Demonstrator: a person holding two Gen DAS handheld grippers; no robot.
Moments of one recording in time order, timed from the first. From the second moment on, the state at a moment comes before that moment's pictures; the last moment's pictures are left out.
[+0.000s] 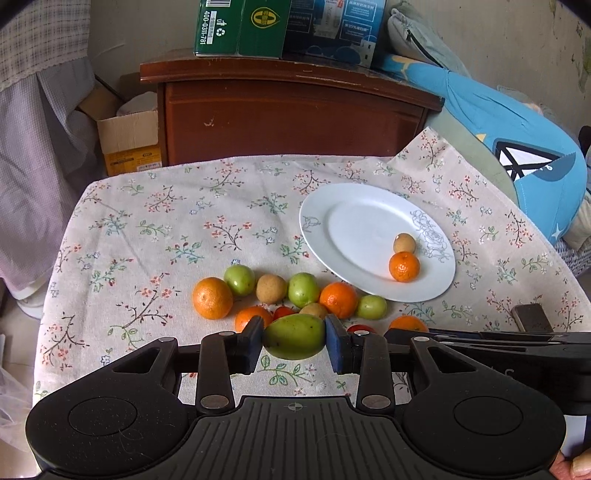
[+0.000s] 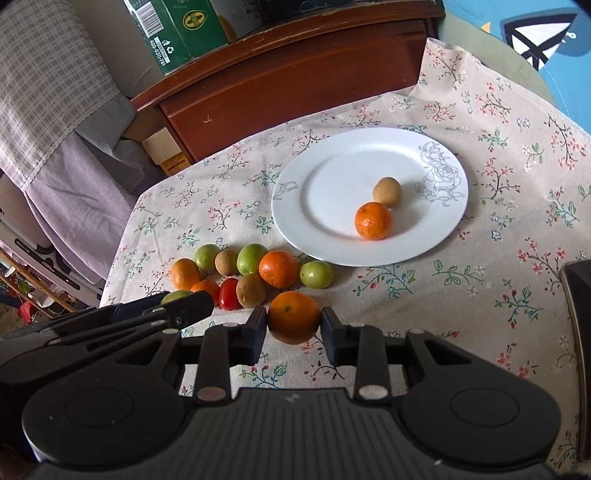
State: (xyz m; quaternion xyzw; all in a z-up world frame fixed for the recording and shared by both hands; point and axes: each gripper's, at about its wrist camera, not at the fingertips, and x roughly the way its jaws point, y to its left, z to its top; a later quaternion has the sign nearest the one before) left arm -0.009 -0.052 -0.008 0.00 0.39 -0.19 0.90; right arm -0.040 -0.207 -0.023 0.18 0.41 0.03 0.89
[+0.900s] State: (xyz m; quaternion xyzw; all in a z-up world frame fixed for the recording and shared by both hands) left arm 0.046 -0.077 0.033 0.01 0.37 -0.24 0.90; right arm -0.009 -0.258 0.036 0.18 0.35 0.04 0.92
